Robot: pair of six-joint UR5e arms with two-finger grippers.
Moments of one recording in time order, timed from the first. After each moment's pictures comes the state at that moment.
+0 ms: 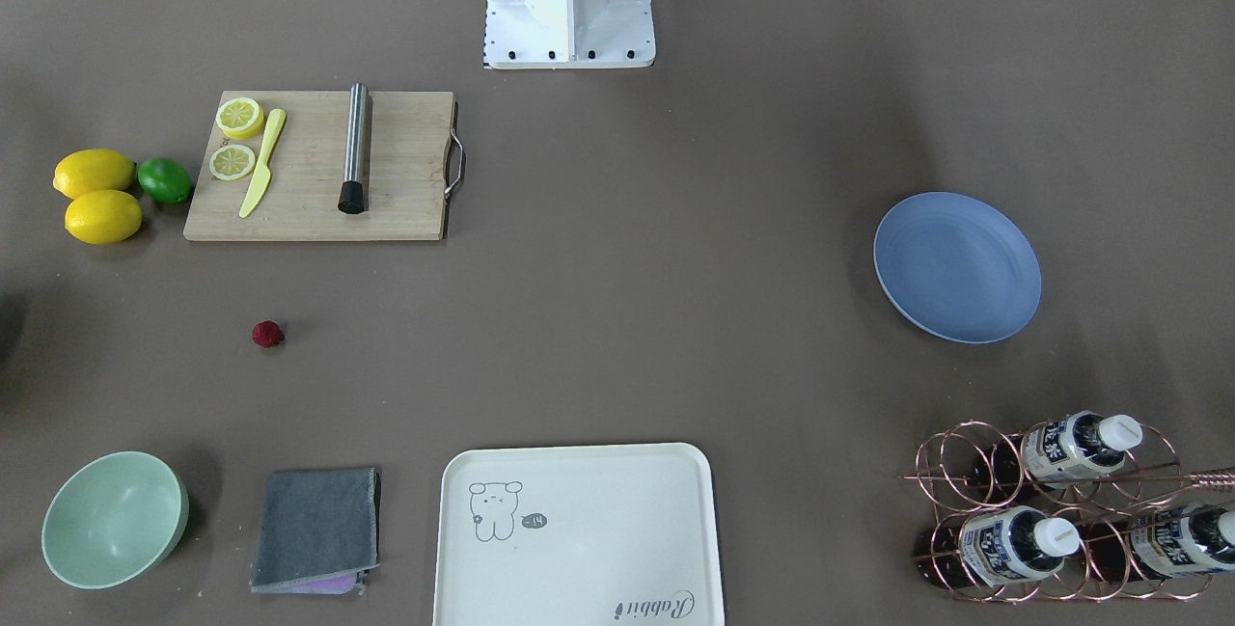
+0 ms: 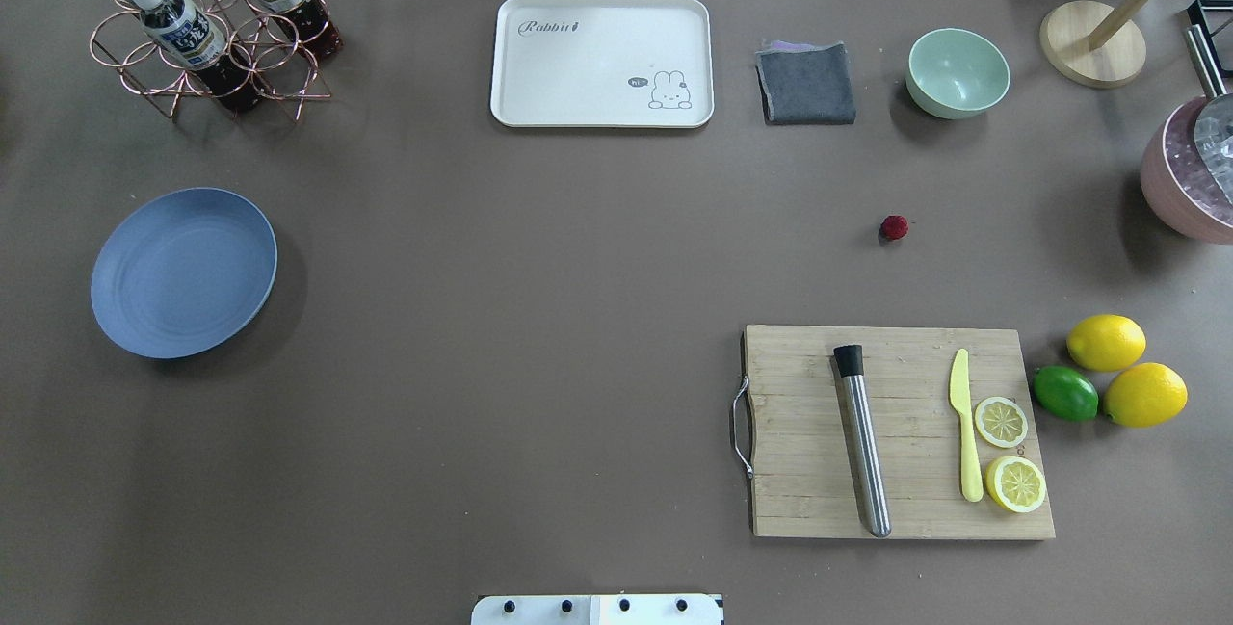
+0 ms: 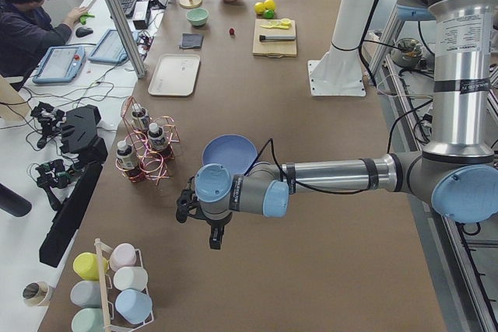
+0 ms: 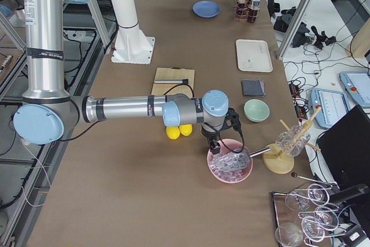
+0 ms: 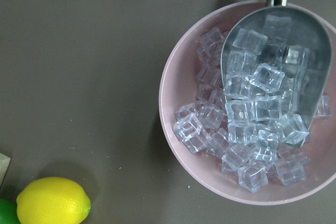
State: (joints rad) left arm -1.55 -1.51 -1.54 -1.78 -2.40 -0.03; right arm 1.48 -1.60 1.69 -1.50 2.41 -0.17
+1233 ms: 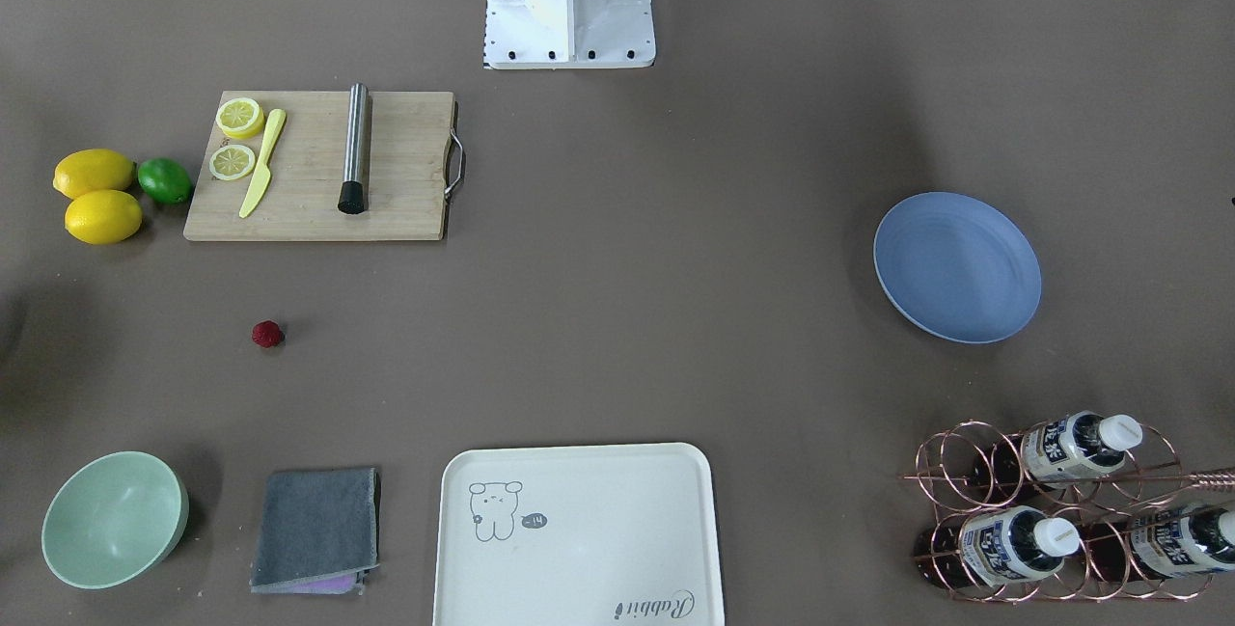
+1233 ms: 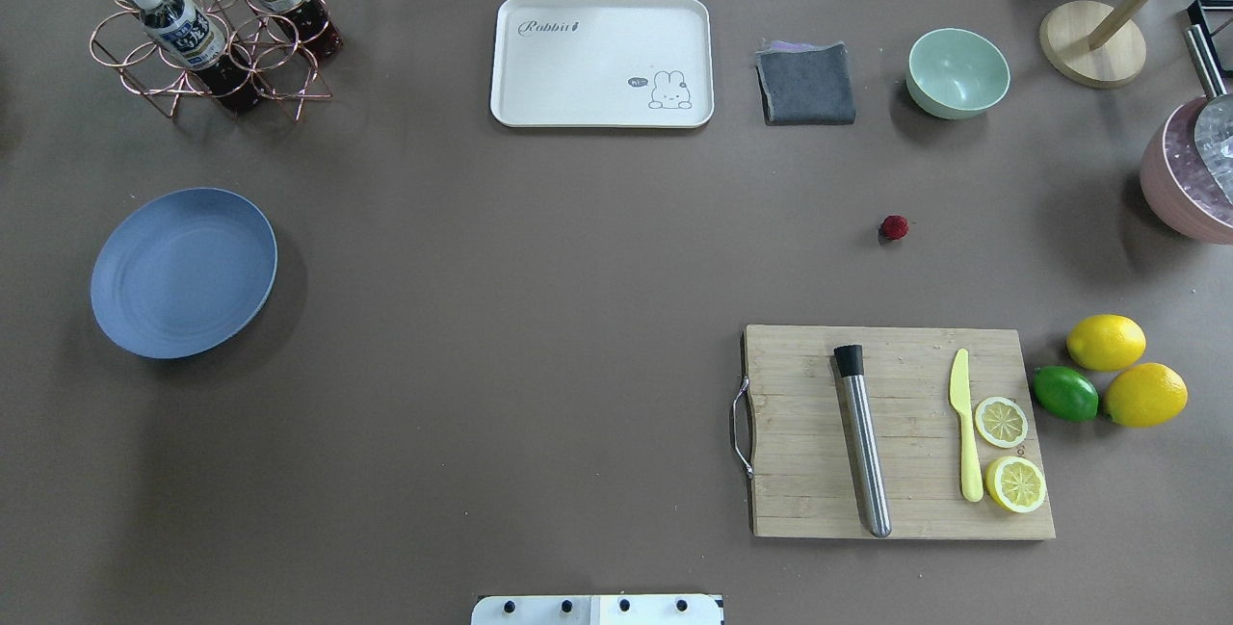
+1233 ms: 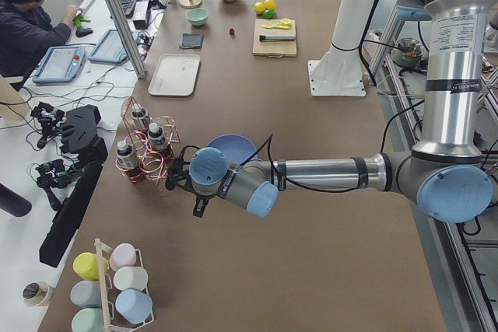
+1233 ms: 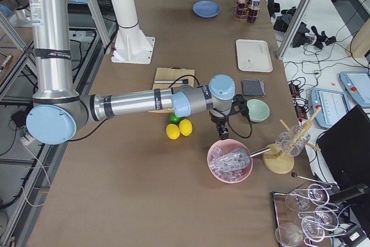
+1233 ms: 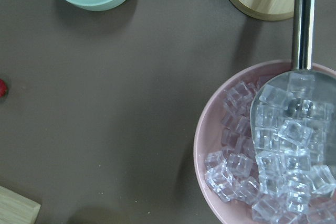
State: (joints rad) left arm -1.51 -1.57 -1.49 -2.13 -2.55 -0.22; right arm 1.41 -1.55 1.72 -1.38 2.41 0.07
